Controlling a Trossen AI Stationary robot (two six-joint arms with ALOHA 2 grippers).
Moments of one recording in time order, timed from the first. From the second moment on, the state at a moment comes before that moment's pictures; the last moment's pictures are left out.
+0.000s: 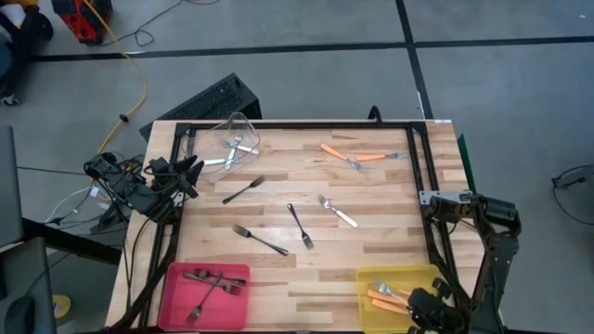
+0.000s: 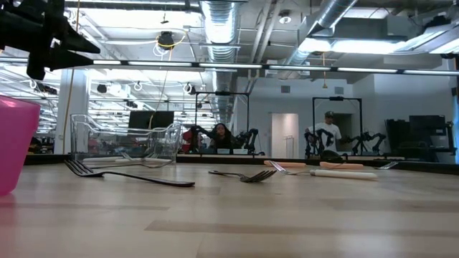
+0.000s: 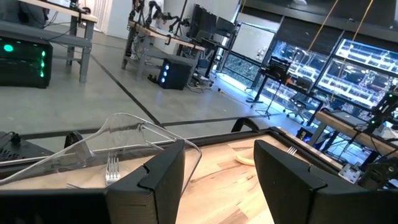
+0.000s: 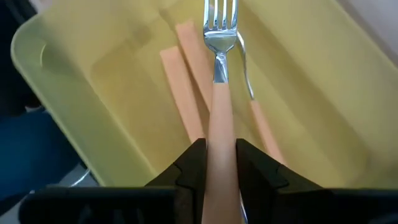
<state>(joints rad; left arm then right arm) -0.58 0.03 0.32 -0.59 -1.42 -0.67 1.30 1.87 1.43 -1.22 0.40 1.97</state>
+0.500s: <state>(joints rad) -0.58 0.03 0.32 -0.60 -1.45 -0.67 1.35 1.87 1.40 -1.15 0.47 1.93</state>
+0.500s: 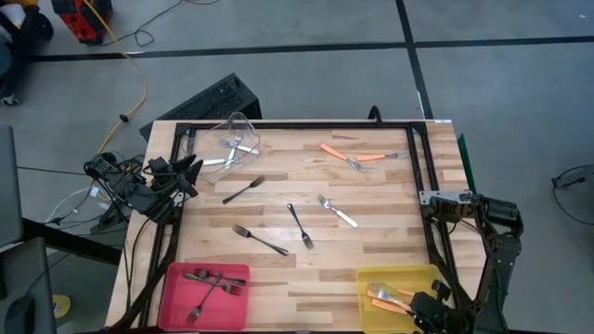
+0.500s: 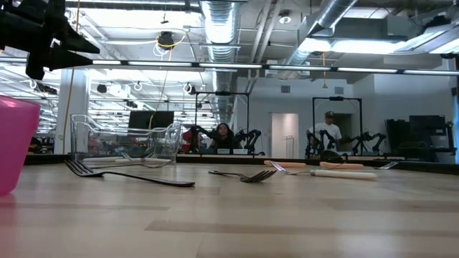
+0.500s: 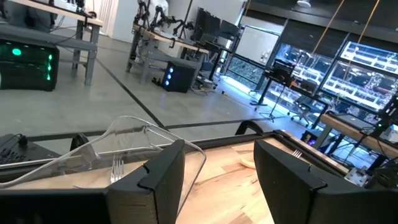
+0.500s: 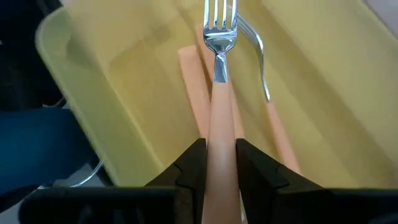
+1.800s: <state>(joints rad) -0.58 0.03 0.32 -0.60 -1.45 -0.66 1.11 1.87 1.34 -1.02 -0.06 1.51</state>
